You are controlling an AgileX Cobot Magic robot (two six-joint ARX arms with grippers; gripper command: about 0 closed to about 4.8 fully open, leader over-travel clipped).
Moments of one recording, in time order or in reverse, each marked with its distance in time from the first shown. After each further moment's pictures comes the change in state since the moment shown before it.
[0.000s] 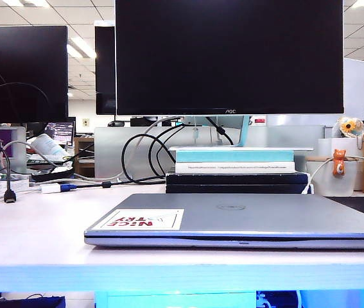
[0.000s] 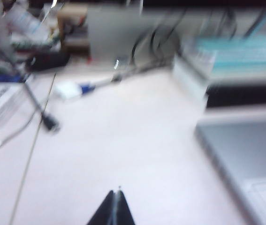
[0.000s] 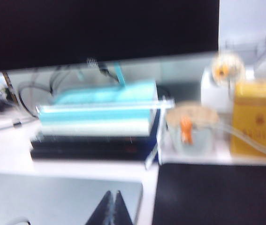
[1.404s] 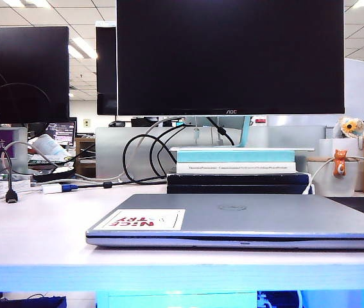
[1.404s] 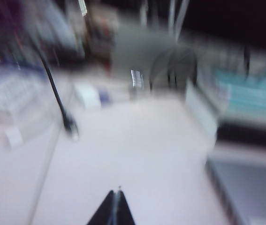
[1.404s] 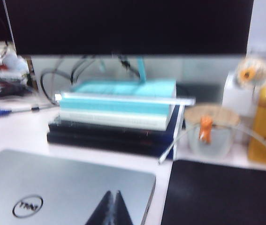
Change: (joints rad) left arm 0.455 -0.097 -0.051 0.027 0.432 -0.202; right arm 0.000 -0.169 -0.092 -0.045 -0.082 -0.072
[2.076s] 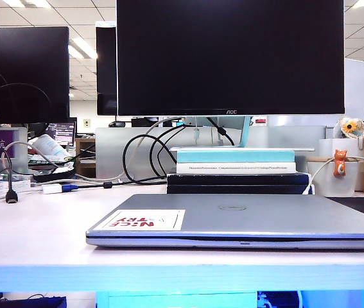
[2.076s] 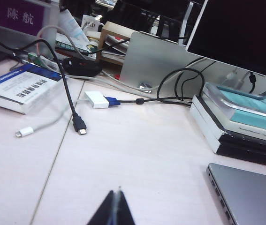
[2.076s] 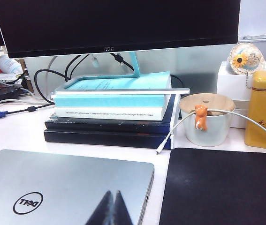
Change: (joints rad) left arm 0.029 -0.235 0.000 -0.203 -0.031 -0.078; right arm -0.002 -0.024 0.000 -0.061 0.027 0.050
